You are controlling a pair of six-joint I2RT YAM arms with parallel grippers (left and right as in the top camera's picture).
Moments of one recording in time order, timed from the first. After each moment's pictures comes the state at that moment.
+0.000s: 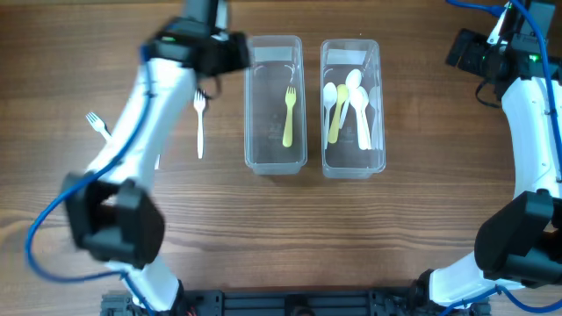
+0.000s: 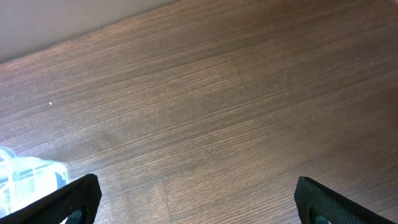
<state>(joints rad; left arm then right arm) -0.21 1.87 1.74 -0.80 0.11 -0.41 -0.21 1.76 1.54 -0.64 0.10 0.13</state>
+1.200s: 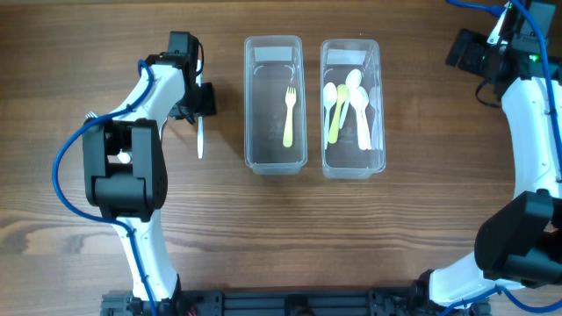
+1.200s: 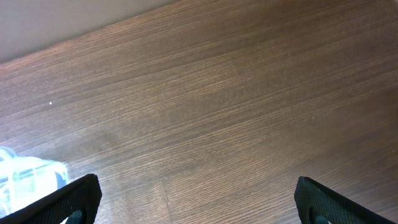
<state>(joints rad) -0.09 2.18 1.58 -0.79 -0.02 -0.18 -0.21 1.76 1.54 -0.64 0.10 0.13</state>
